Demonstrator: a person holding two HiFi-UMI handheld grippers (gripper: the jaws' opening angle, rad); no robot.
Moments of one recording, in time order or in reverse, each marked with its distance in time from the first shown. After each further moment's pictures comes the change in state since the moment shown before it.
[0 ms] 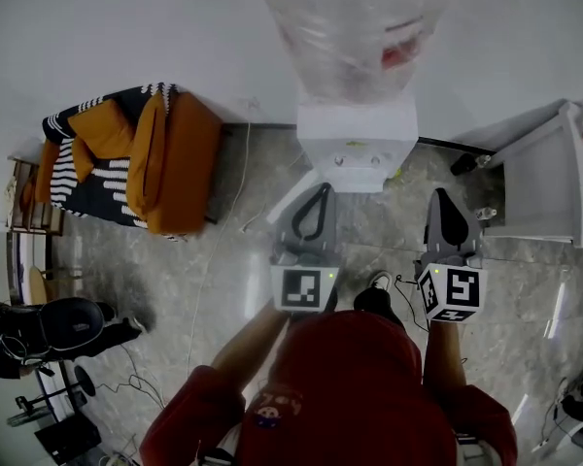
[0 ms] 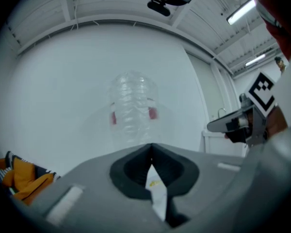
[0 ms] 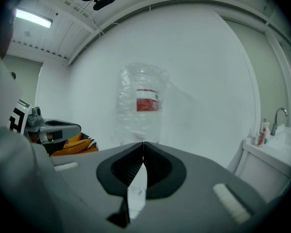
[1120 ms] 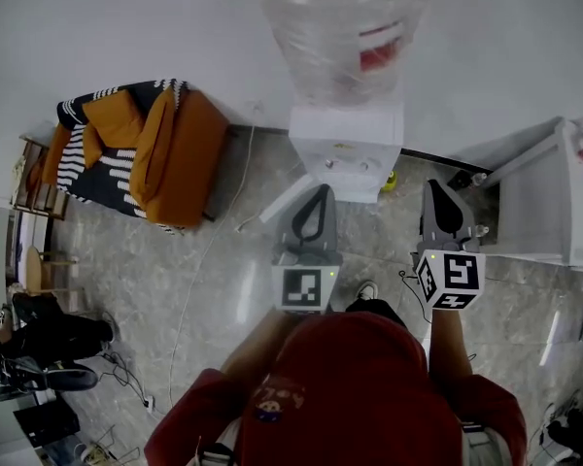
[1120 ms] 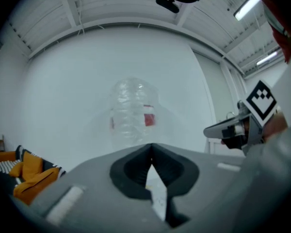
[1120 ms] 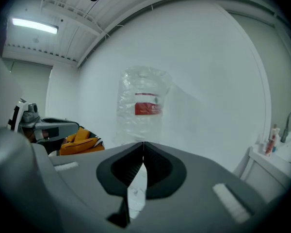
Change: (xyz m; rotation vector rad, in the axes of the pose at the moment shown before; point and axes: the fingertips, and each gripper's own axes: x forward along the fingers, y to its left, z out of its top) left arm -0.010 -0.050 0.029 -0.049 -0.002 0.119; right arm -0.014 -0.033 0.018 -0.041 0.003 0.118
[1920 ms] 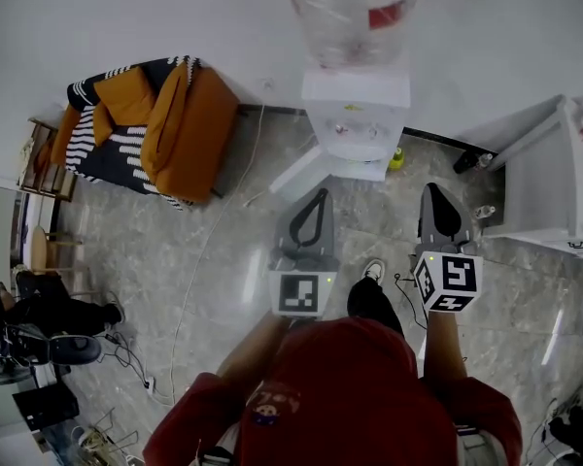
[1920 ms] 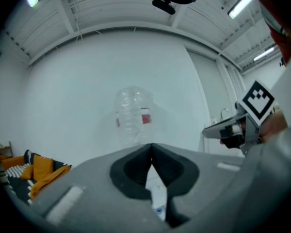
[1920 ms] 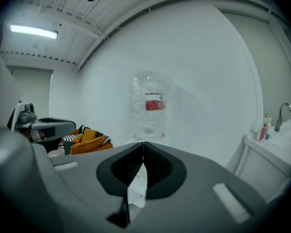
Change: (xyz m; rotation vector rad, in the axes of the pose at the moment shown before) left arm -0.118 -0.029 -0.005 0.043 0.026 0.015; right arm -0.095 0.052 -0.035 0.056 0.026 0.019
